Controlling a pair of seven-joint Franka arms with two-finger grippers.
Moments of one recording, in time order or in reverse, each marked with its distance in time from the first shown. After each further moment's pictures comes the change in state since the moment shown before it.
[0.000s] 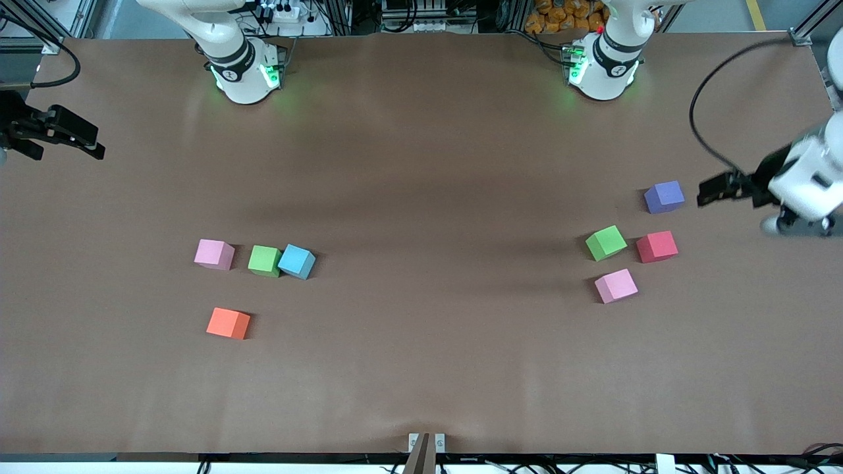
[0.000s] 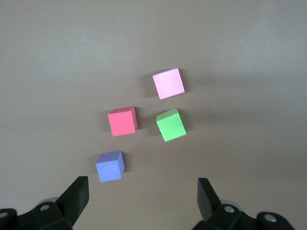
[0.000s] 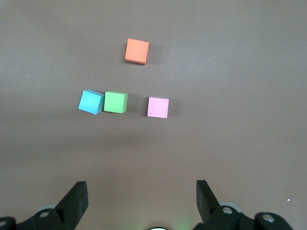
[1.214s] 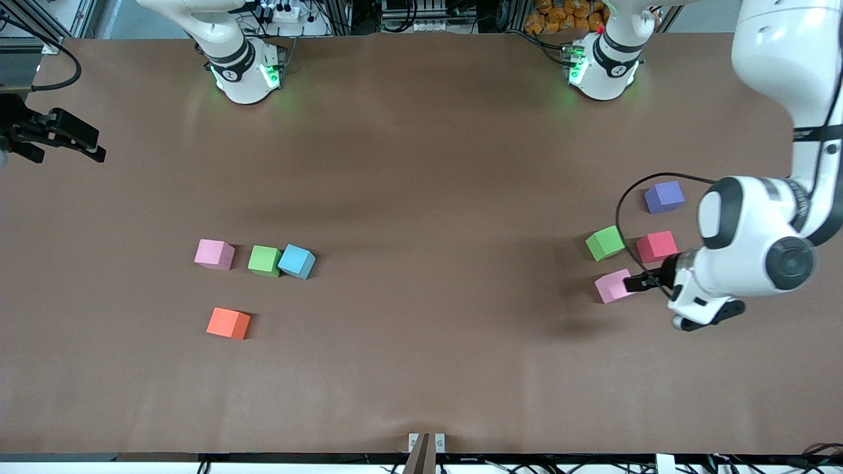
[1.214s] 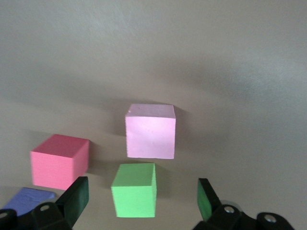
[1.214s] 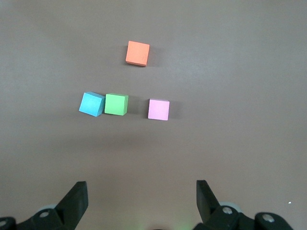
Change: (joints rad) left arm -0.061 0.356 -0.013 -0.030 0.000 0.306 -0.383; right arm 0.000 0.006 0.001 0.000 0.002 0.014 0.000
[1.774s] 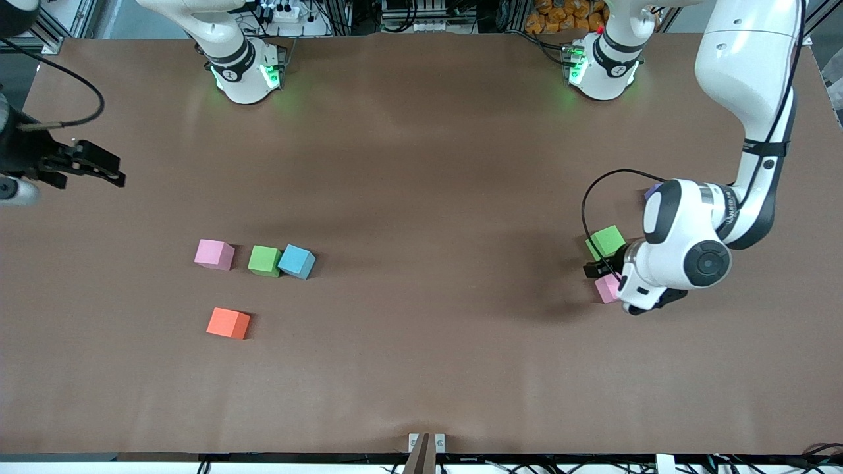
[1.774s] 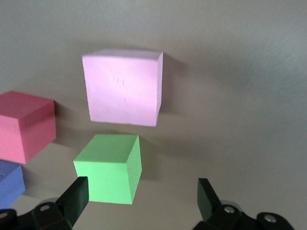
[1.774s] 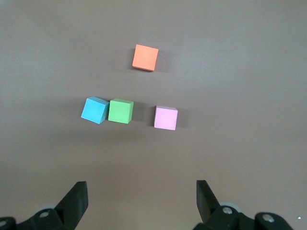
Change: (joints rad) left arm -0.069 0.004 -0.002 -0.142 0.002 0.026 -0.089; right arm 0.023 0.079 0.014 -0.007 0.005 0.067 0.000
